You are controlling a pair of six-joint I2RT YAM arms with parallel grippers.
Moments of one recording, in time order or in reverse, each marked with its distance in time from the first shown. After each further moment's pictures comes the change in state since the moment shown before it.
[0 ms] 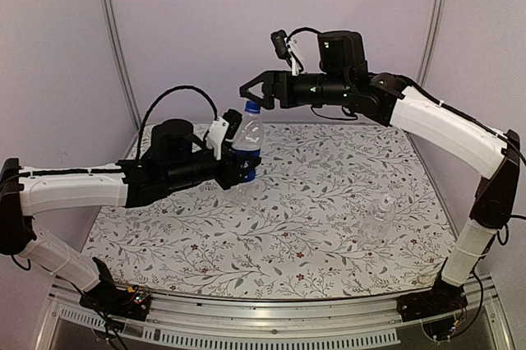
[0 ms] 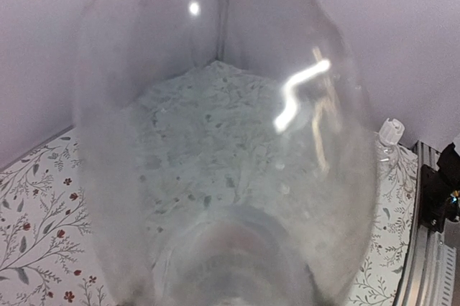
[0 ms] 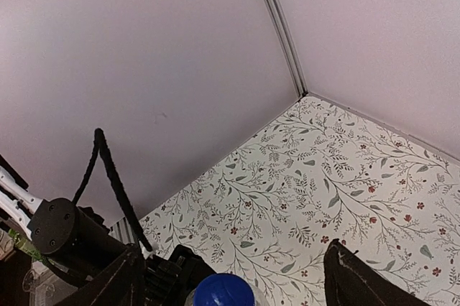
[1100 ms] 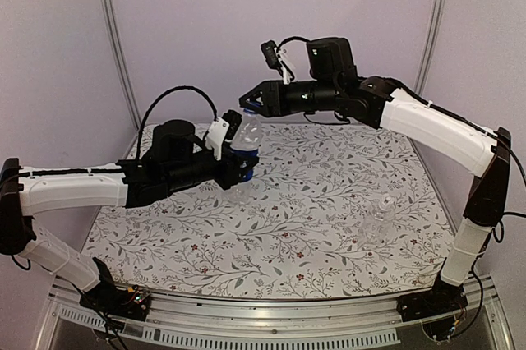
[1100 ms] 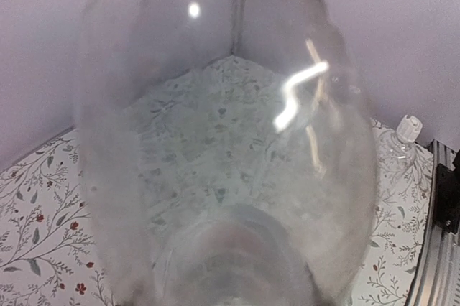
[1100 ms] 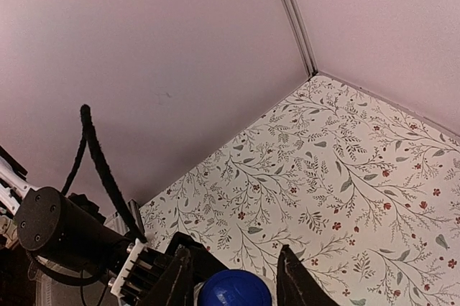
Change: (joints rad) left arm -0.008 0.000 0.006 -0.029 -0.071 0.011; right arm 0.017 0.060 0.024 -0.036 -0.043 0.006
